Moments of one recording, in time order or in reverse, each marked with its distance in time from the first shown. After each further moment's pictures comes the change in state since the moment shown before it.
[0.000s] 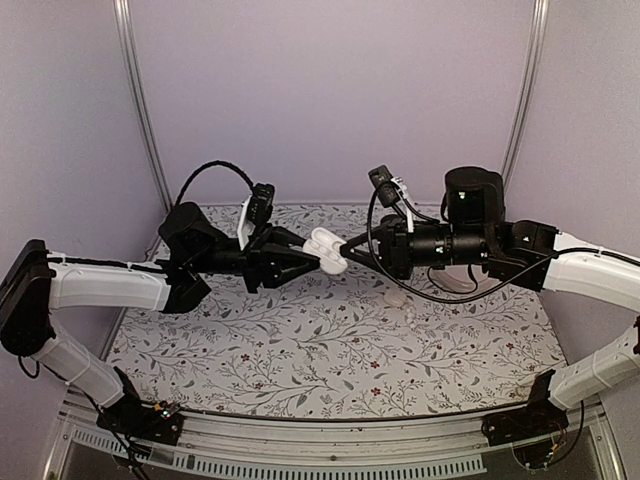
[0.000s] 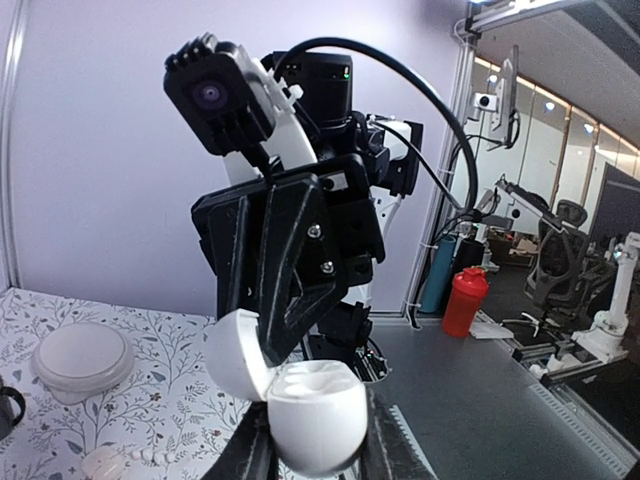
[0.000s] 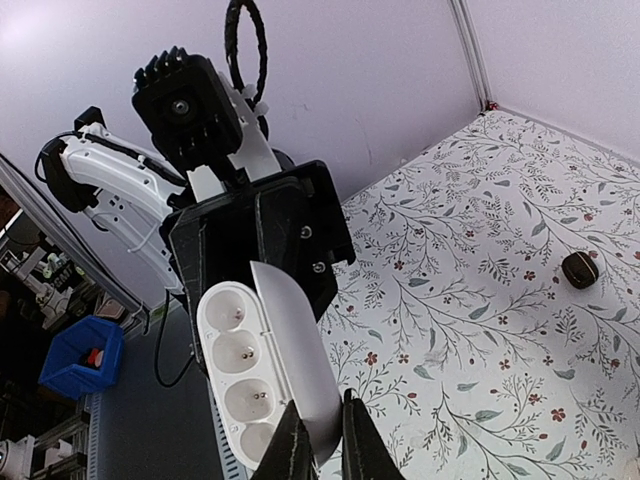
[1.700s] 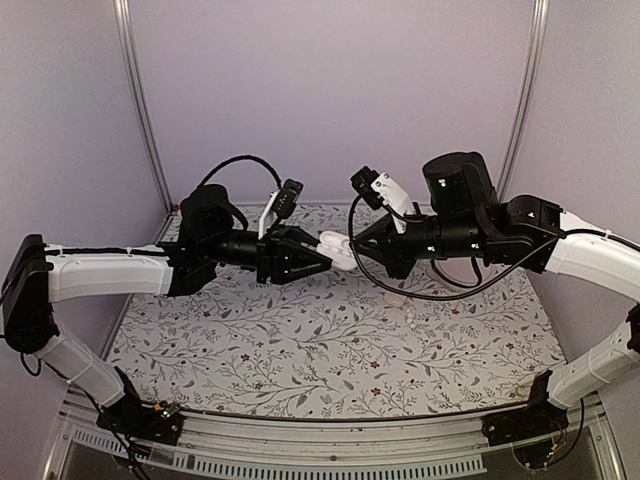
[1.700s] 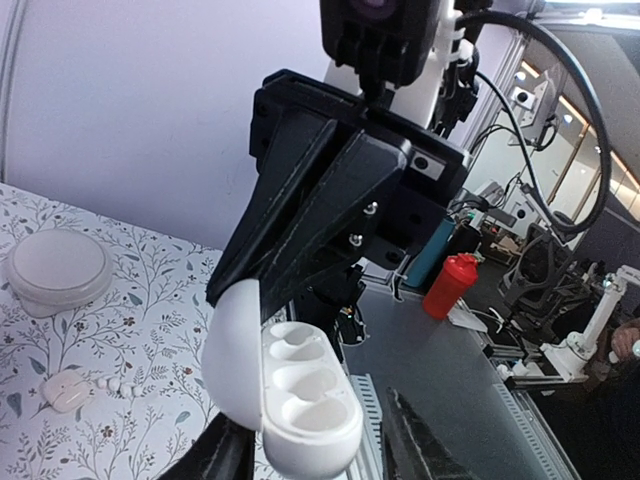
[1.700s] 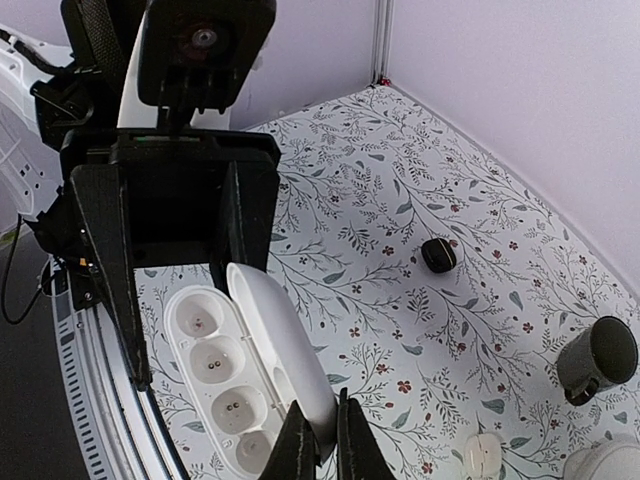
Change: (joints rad) left arm 0.012 0.029 0.147 -0.393 0.027 -0.012; right arm 0.075 0.070 0.220 -0.372 0.375 -0.357
